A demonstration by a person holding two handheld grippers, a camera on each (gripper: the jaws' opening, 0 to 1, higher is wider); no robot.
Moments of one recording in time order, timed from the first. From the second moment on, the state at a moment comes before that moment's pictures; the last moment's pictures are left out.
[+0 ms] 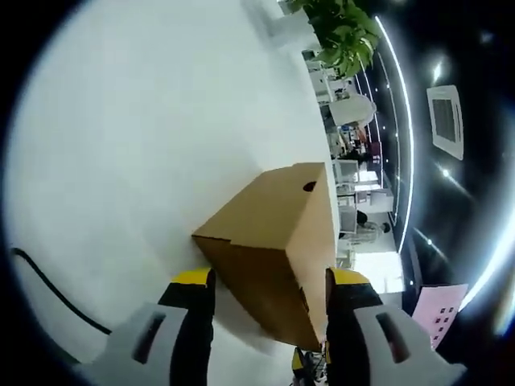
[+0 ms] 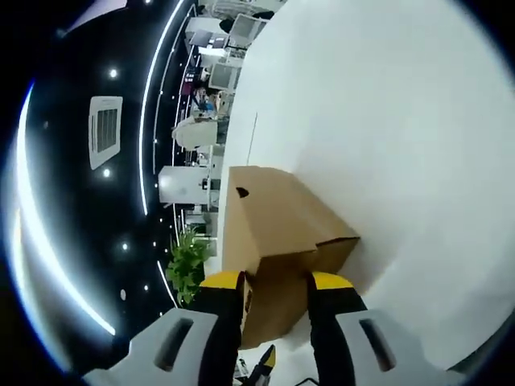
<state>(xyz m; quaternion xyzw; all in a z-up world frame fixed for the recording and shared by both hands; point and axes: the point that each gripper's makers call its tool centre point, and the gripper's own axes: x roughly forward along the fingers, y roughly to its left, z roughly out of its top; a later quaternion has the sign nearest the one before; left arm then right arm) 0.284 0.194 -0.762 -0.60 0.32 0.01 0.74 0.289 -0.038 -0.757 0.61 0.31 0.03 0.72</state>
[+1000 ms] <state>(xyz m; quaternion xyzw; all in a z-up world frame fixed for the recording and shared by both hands) 0.284 0.194 -0.745 -0.58 0.33 -0.02 0.75 0.285 -0.036 -0.737 0.61 0.32 -0.01 0.72</state>
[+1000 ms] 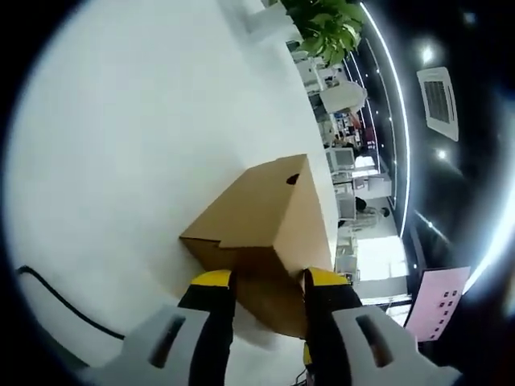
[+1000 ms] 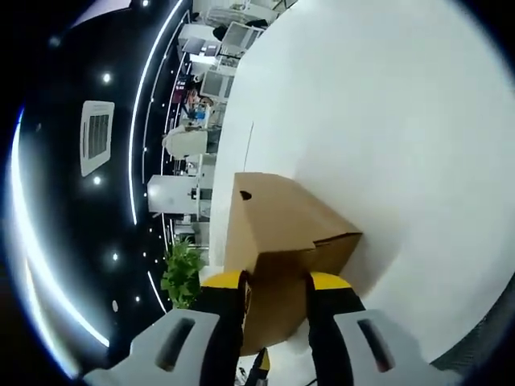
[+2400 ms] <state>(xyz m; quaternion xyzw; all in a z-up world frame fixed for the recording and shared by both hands) 0.285 0.192 -0.711 -0.56 0.34 -0.01 0.76 0.286 -0.044 -0.706 0.64 0.28 -0.03 0.71</state>
